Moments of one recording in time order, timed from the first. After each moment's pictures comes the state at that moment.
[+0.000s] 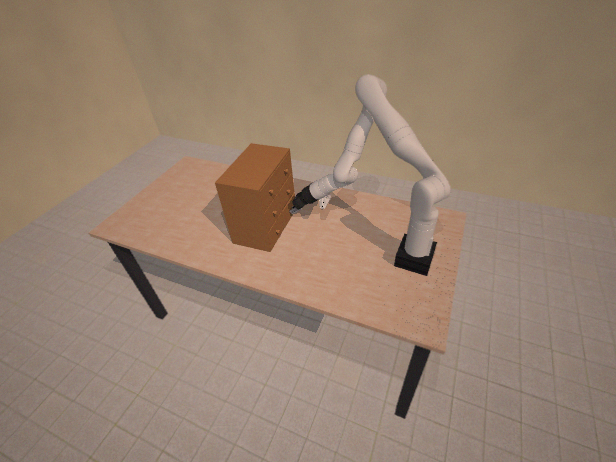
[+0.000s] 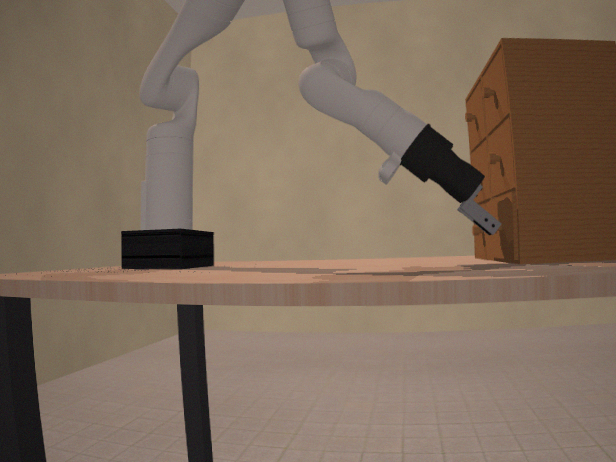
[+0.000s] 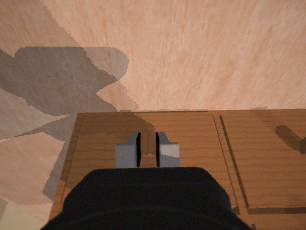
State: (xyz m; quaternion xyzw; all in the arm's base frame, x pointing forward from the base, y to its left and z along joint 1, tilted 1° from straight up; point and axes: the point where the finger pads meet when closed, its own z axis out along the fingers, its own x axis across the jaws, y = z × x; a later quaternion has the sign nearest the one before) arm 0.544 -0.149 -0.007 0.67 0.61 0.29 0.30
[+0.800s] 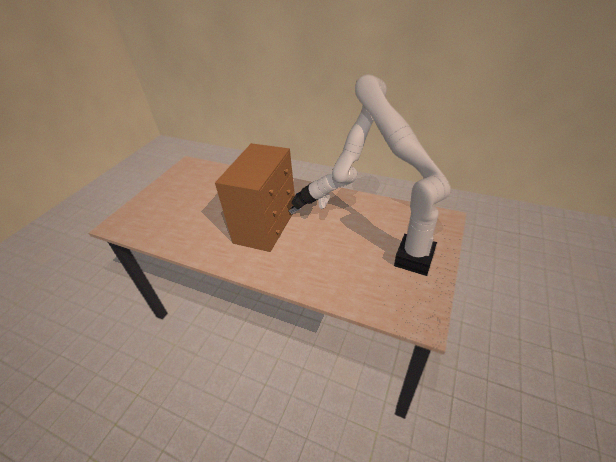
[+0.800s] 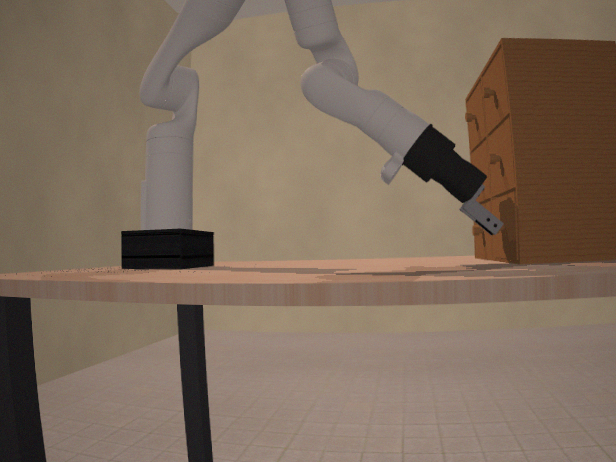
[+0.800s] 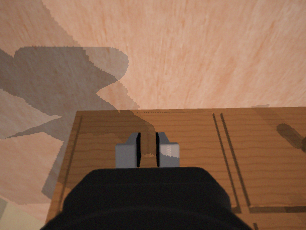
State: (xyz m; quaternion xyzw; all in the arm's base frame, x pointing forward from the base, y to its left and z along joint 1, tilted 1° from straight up) arm 0.547 -0.149 -0.007 0.67 0.61 0.29 0.31
